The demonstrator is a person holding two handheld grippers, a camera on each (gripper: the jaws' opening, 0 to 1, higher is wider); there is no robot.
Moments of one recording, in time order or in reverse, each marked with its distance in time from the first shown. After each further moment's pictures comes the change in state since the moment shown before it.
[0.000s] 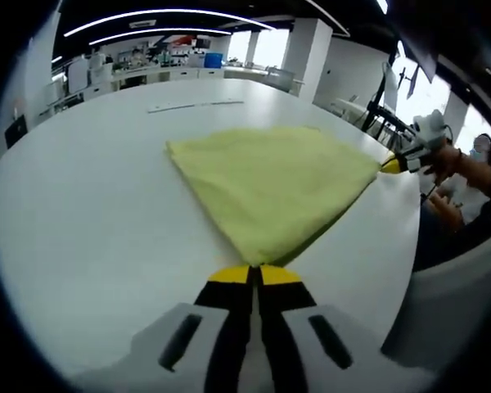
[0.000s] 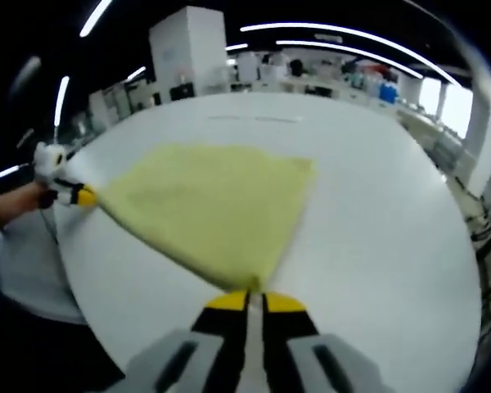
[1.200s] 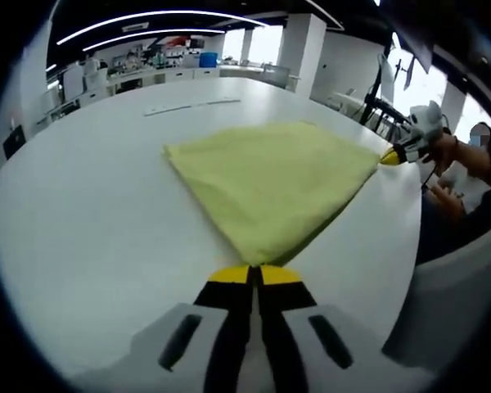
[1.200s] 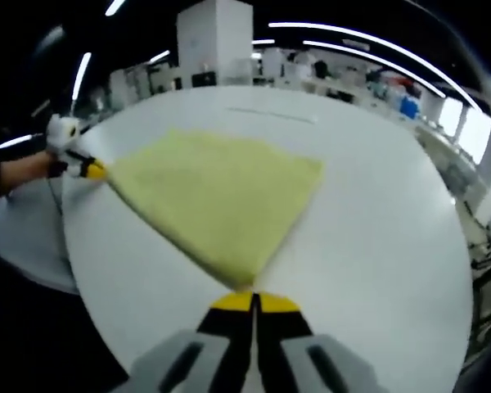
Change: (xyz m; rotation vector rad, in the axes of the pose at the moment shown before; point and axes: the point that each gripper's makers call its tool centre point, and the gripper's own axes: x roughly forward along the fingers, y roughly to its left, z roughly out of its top) left arm -0.001 0.002 -0.002 0.048 0.011 0.010; right arm -0.005 -0.004 -0.002 -0.133 0.030 0.047
